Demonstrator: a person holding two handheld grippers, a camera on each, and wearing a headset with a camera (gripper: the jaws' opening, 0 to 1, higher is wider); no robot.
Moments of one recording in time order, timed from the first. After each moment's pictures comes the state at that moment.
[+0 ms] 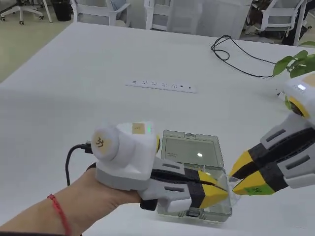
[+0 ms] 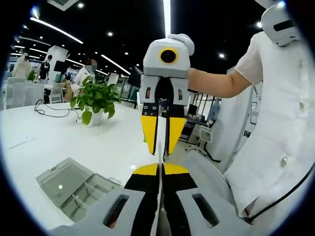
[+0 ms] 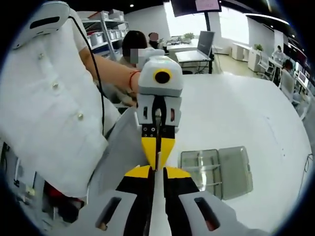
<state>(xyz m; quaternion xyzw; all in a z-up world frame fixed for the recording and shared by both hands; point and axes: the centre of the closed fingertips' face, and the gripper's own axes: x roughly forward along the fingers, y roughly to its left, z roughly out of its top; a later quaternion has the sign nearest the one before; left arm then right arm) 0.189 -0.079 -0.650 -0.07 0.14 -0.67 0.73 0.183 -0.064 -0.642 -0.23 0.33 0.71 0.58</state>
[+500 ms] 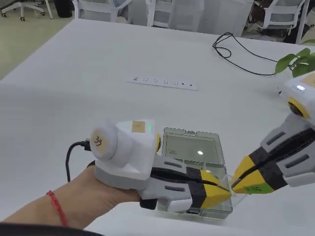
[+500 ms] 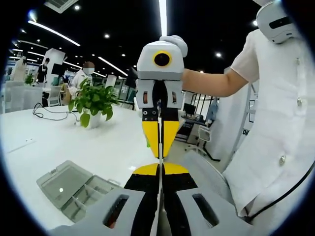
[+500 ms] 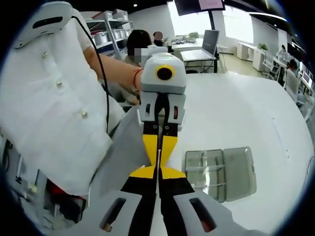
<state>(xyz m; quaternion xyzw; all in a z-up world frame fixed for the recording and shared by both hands) 0.186 -0.079 -0.649 -0.06 0.13 -0.67 0.73 0.178 -0.065 -0.645 -0.24 0.33 0.72 0.56</state>
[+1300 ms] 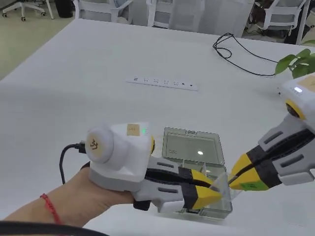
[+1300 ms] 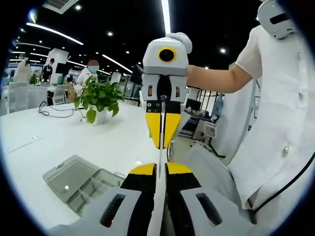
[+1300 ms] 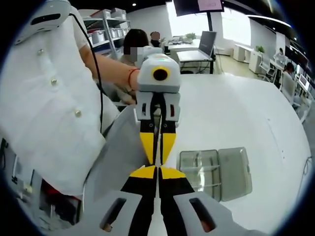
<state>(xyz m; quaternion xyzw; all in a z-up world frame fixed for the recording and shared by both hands) 0.192 -0.065 -0.660 -0.04 0.15 -0.65 0.74 0.188 -0.064 -0.648 -0.25 0.32 0.71 0.58</state>
